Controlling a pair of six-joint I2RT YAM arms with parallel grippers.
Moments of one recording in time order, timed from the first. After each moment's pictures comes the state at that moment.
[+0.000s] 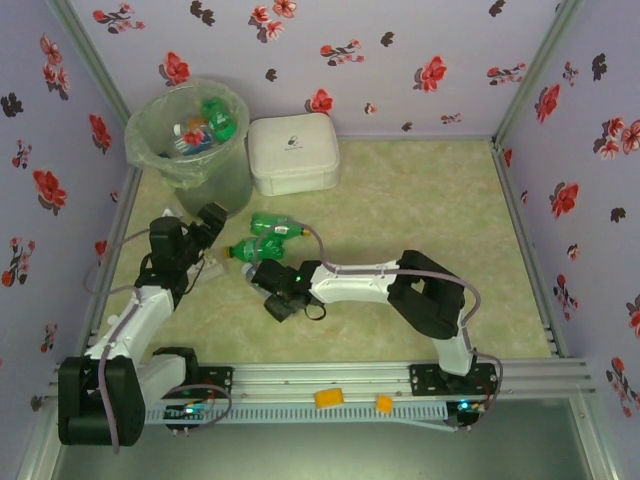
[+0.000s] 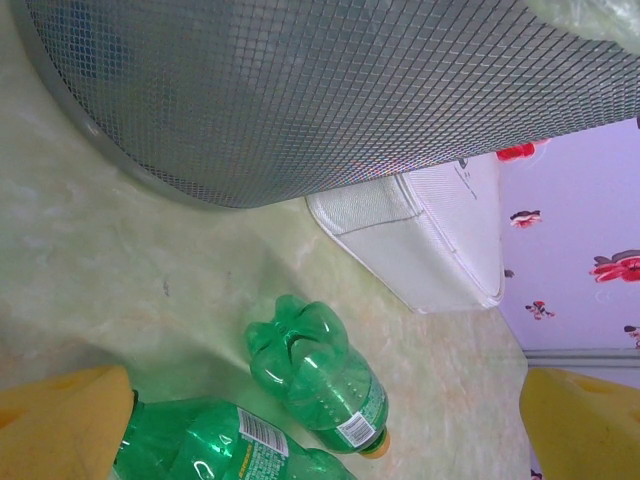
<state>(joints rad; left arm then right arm) -0.08 1.03 0.49 0.10 0.18 -0.99 1.20 1.97 1.32 -0.53 0.13 0.31</state>
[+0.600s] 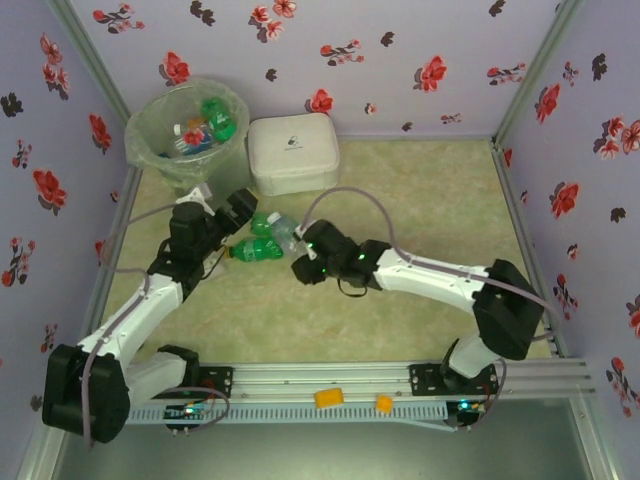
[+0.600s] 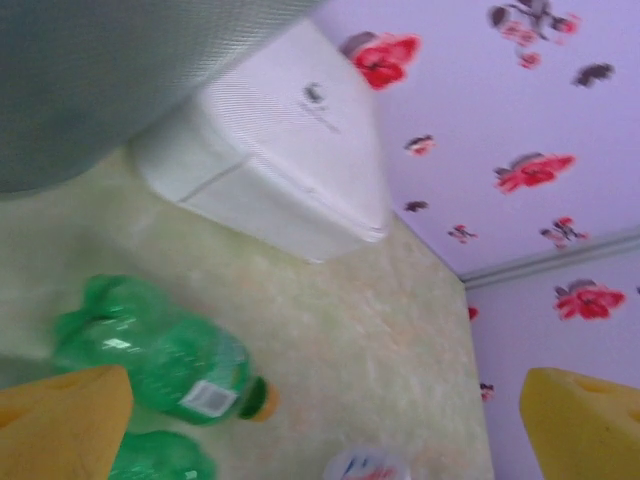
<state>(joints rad) -0.34 1.08 0.65 0.15 0.13 -0.93 0.98 1.54 1.06 -0.34 0.04 0.33</state>
